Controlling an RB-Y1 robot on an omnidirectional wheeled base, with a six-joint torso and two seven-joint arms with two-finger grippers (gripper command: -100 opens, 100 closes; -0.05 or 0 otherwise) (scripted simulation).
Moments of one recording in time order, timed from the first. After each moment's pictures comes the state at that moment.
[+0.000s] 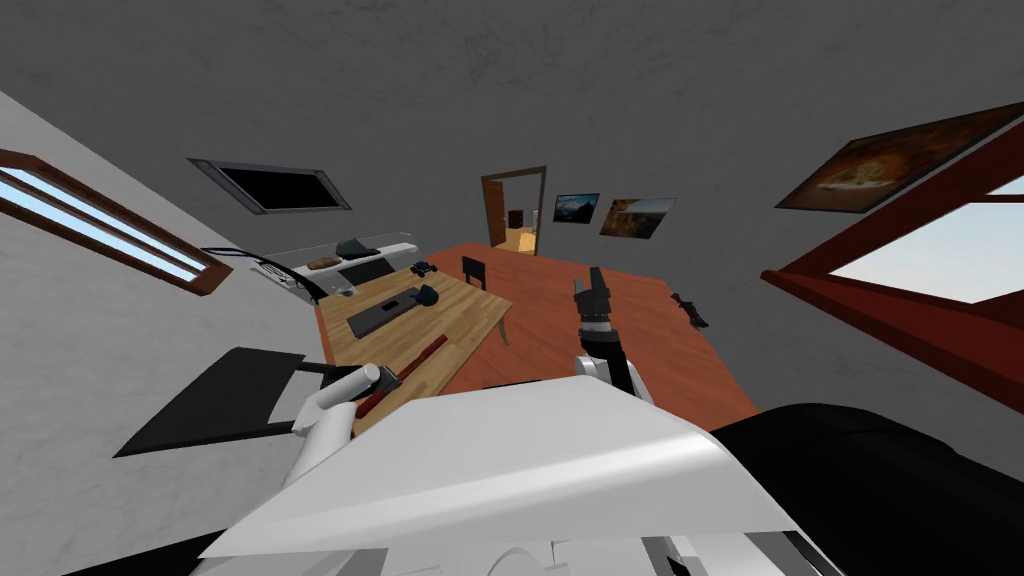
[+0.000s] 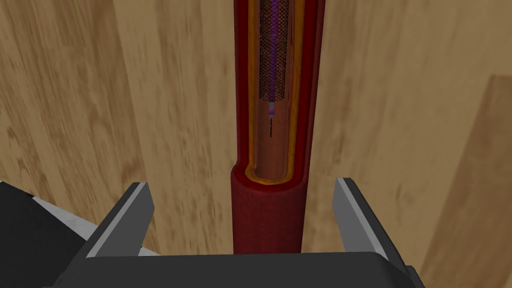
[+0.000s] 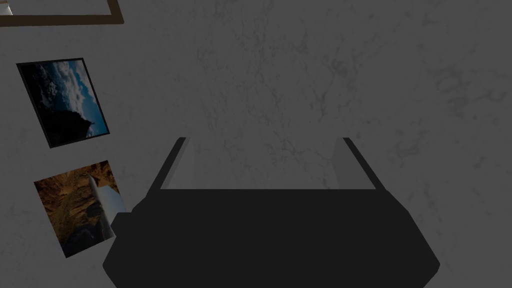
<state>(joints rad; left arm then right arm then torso) -0.01 0.44 0.56 -1.16 0.33 0.95 0.27 0.51 -0.03 0.03 -2.30 0.04 -0.42 0.00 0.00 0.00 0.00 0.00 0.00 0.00</state>
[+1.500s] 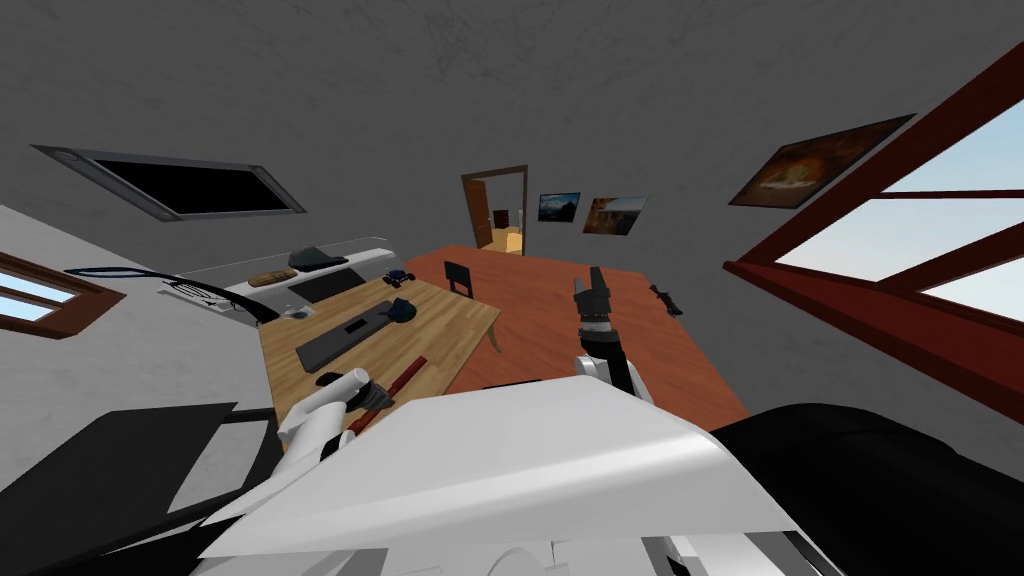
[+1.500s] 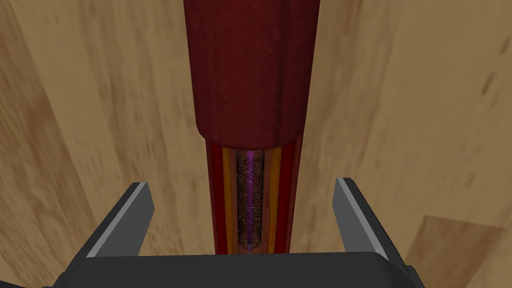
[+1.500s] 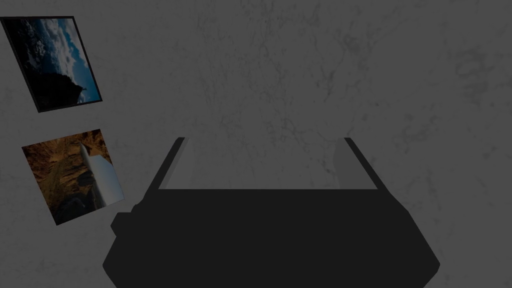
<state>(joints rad) -0.10 0.52 0.63 -0.88 0.29 1.07 0.28 0.51 -0.03 0.03 -2.30 0.04 -0.42 0.00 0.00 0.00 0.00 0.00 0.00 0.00</state>
